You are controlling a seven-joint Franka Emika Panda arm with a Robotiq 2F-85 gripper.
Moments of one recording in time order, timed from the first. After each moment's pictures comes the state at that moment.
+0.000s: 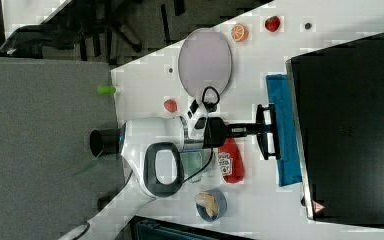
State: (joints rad) arm 0.04 0.21 -0.32 -2.30 -0.59 0.90 -0.60
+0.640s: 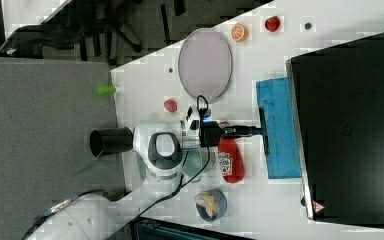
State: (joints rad) arm 0.19 0.44 -0.25 -2.29 -0.86 0.88 -0.16
